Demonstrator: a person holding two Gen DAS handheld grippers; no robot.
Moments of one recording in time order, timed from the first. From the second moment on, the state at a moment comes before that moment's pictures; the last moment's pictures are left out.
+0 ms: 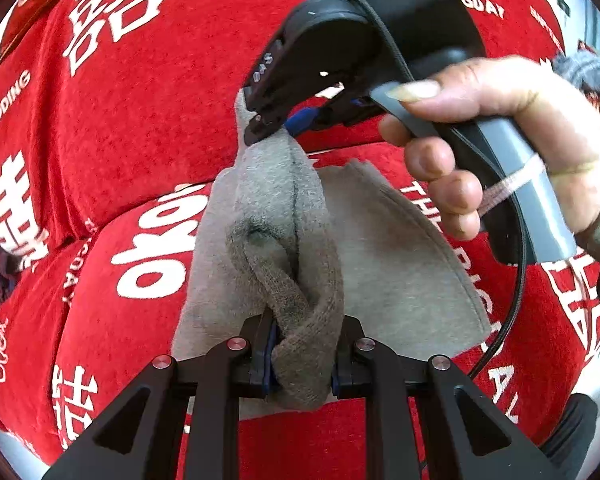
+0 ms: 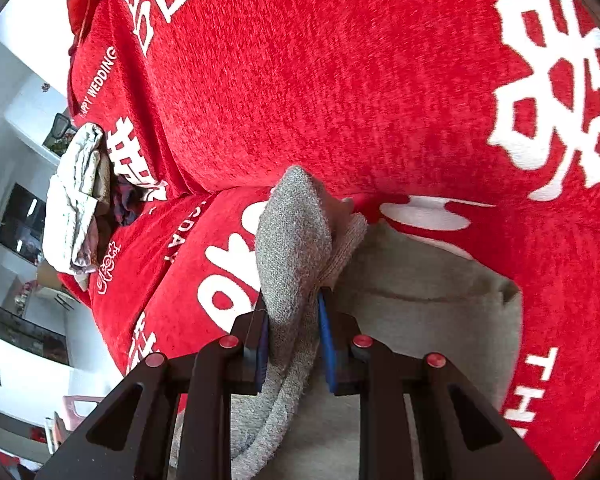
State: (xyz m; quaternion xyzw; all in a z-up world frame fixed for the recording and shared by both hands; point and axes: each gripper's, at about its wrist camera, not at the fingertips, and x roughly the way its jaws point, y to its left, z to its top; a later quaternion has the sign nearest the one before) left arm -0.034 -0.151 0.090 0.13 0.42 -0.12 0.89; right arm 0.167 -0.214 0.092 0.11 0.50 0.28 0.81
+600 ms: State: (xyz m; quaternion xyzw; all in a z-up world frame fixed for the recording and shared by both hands) left arm -0.037 -0.227 0.067 0.20 0.43 -0.13 0.87; right arm 0.159 -0.290 0.062 0.16 0.48 0.29 0.81
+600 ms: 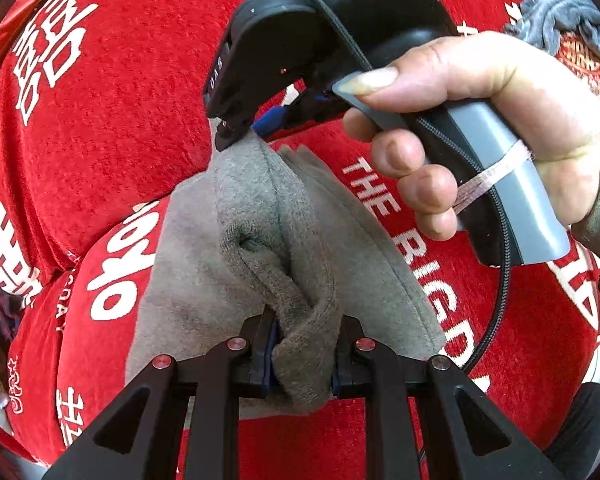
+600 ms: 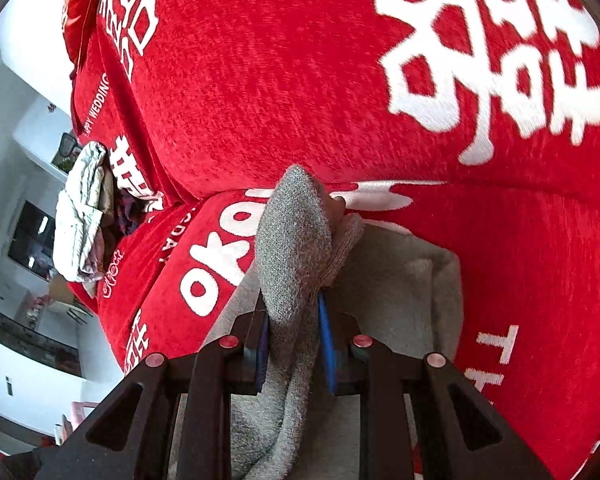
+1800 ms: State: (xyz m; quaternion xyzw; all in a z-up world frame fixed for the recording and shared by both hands) left arm -0.035 -0.261 0.038 0.22 0.45 -0.15 0.85; right arm 0.154 -0.339 0.020 0.19 0.49 0.23 0.82
